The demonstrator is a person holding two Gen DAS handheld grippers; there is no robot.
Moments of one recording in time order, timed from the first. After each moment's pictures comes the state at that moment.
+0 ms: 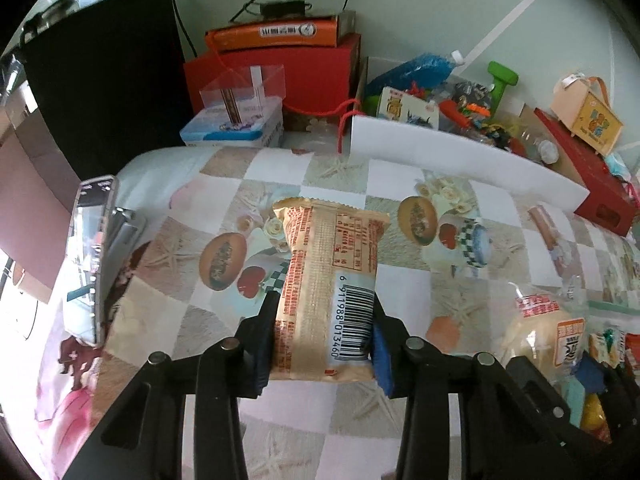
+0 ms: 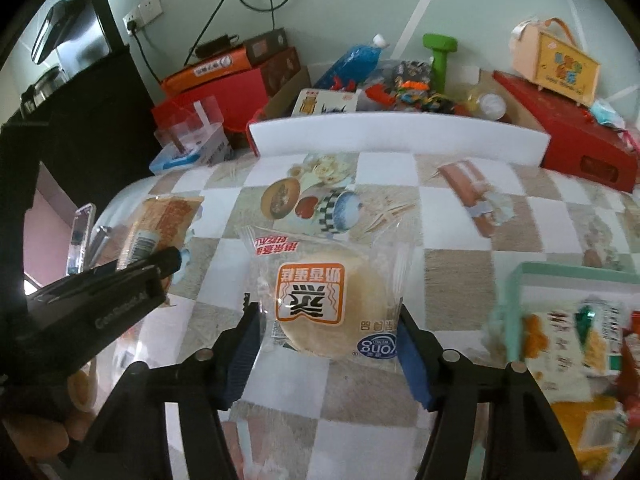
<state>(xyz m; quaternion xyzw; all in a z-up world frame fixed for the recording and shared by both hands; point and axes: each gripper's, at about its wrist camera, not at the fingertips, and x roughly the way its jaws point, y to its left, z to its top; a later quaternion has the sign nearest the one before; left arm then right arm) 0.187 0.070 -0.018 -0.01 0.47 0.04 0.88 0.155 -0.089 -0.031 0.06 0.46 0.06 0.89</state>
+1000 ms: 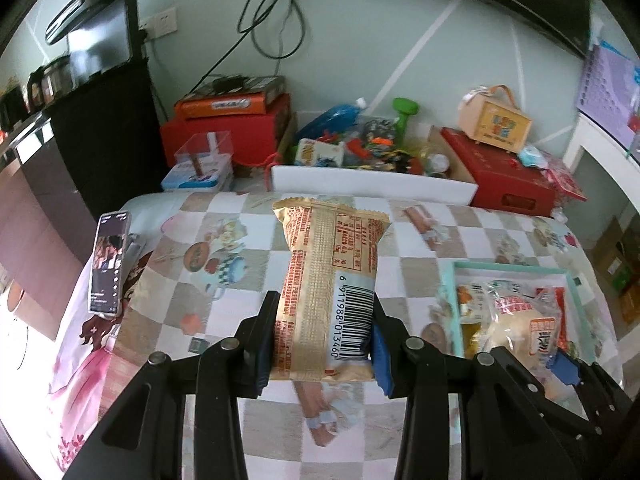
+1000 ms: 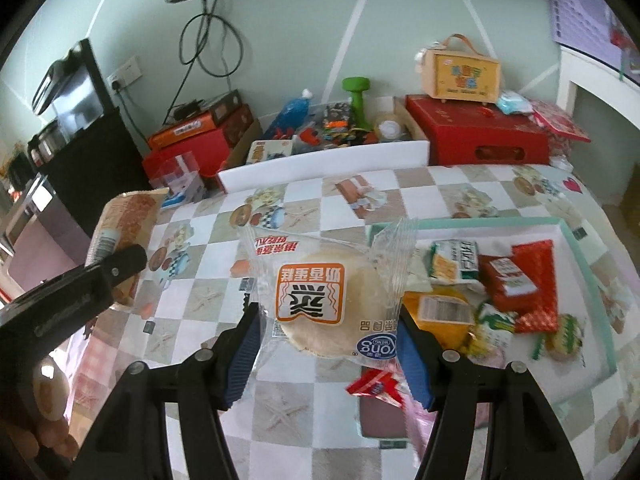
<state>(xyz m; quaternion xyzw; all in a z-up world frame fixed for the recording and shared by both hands) 0.065 -0.005 0.073 0.01 0.40 -0.04 0.91 0.023 -0.165 0.042 0.10 0.41 -0.01 0.91</state>
